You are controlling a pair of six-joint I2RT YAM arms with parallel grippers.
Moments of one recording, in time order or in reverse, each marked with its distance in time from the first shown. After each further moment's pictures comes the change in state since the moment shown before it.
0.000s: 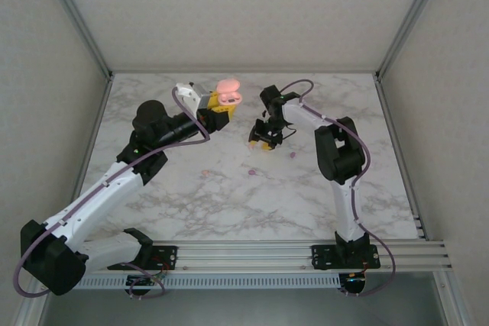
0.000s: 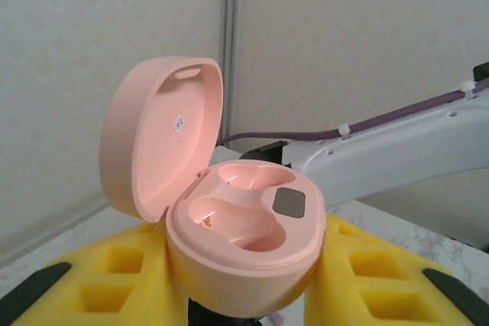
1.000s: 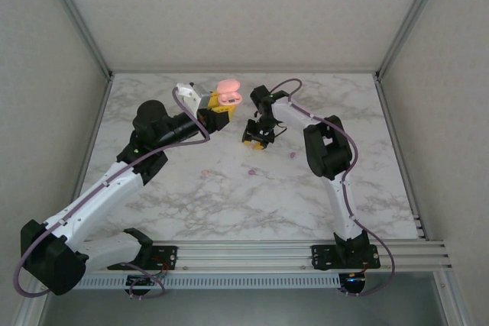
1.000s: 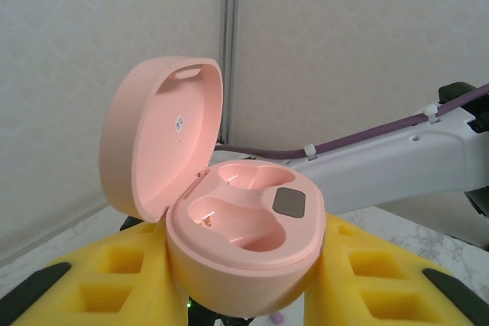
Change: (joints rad) left arm 0.000 0.001 0.000 -0.003 0.000 0.002; right arm 0.037 0.127 0.161 -0.064 0.009 0.004
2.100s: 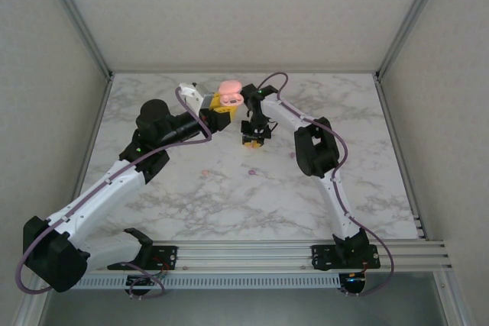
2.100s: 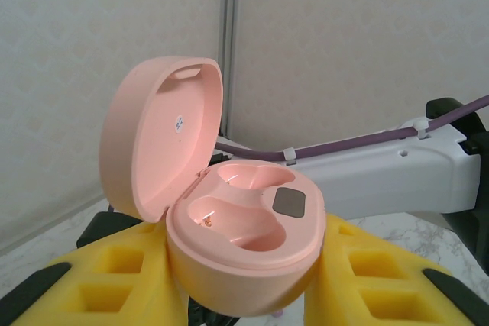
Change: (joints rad) left arm 0.000 0.022 0.000 -0.003 0.004 0.000; right arm 0.052 0.141 0.270 -0.235 0.161 -0.136
